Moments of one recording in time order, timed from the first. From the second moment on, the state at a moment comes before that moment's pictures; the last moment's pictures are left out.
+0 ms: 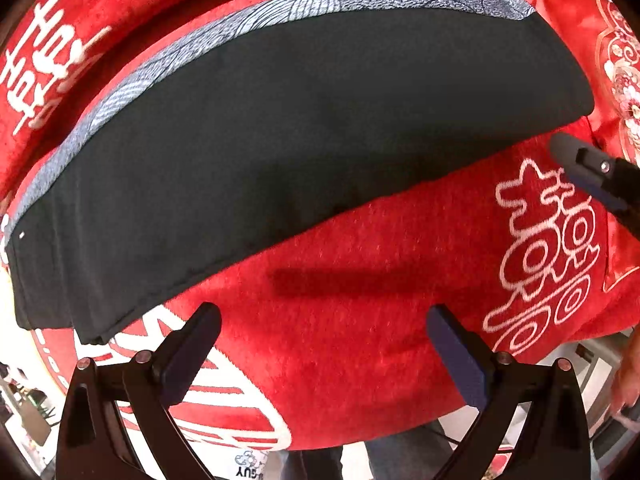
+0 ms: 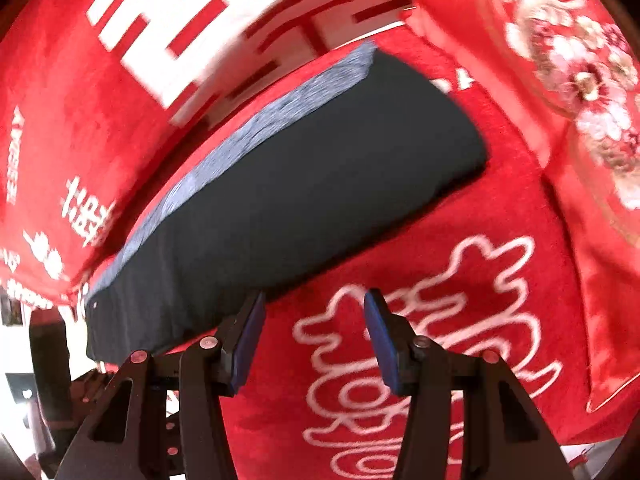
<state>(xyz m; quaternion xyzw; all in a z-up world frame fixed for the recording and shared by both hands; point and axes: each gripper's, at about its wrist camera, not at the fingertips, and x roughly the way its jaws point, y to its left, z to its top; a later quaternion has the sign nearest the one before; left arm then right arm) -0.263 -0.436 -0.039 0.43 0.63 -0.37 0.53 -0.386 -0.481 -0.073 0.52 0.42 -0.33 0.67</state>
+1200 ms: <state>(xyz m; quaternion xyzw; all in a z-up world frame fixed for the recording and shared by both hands) -0.205 -0.536 -0.017 0.35 0.48 -0.36 0.71 -0.401 -0.539 -0.053 0.55 0.23 -0.31 0.74</state>
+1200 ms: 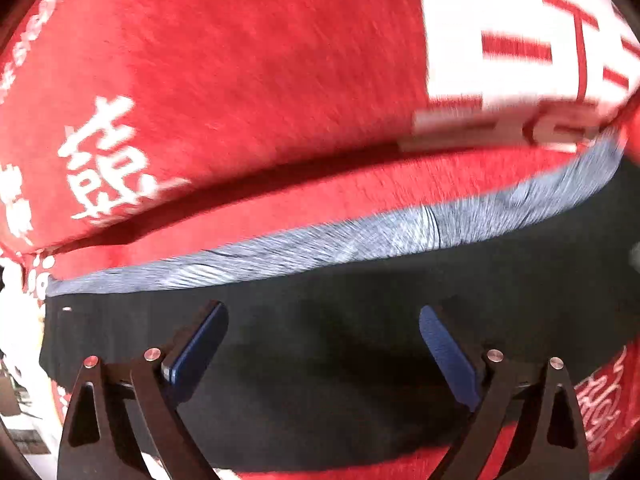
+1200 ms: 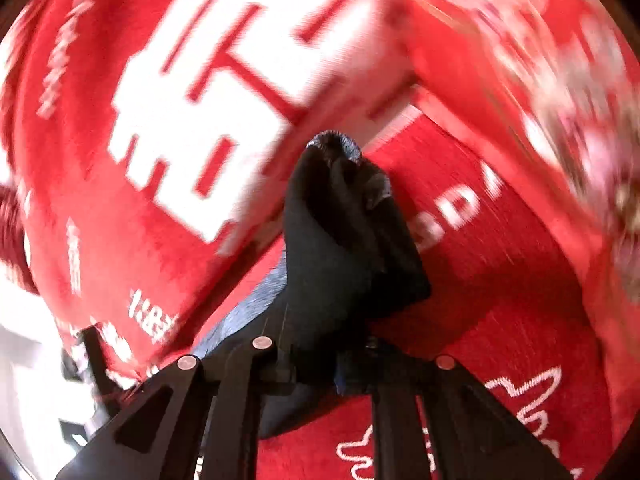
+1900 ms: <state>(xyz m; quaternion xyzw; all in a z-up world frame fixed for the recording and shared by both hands) -0.072 -0.381 0.031 0.25 0.53 -0.41 0.70 -0.223 -0.427 0.059 0.34 0.32 -0.28 0.84</state>
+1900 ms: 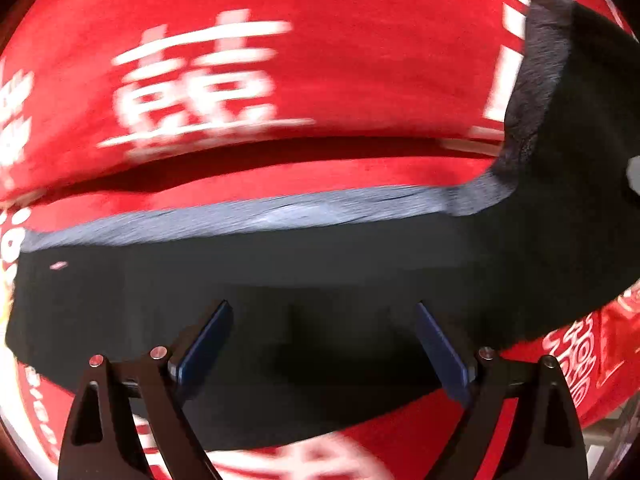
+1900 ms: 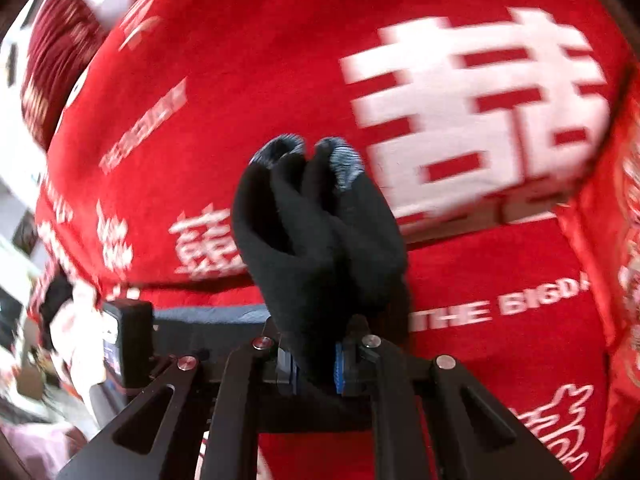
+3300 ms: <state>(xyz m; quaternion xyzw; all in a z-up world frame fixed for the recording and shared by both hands) -0.021 -0.305 0.002 0.24 0.59 -0.45 0.63 -0.172 -0.356 -0.072 0.69 0.28 -0.19 0.64</state>
